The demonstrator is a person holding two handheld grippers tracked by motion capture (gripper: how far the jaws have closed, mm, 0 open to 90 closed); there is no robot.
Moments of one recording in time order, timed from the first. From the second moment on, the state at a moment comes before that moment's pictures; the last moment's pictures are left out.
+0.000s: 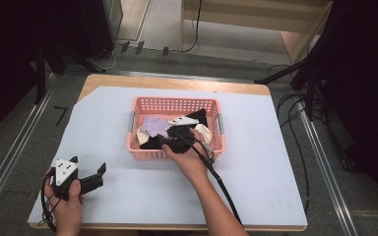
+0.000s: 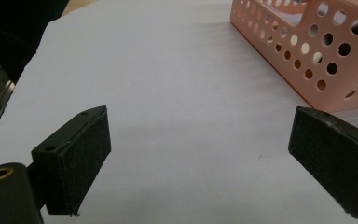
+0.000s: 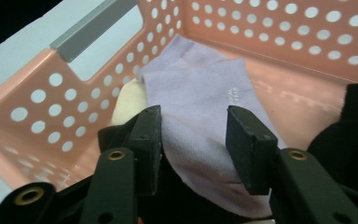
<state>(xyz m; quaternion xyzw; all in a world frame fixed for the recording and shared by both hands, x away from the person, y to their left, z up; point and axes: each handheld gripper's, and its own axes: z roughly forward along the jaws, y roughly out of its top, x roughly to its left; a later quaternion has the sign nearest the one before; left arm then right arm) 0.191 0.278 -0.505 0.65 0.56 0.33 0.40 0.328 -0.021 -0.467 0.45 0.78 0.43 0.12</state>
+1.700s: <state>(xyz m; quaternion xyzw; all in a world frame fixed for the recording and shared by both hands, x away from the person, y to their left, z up) 0.193 0.278 -0.505 0.65 0.56 0.32 0.40 0.320 -0.044 -0.443 0.42 0.68 0.54 0.27</state>
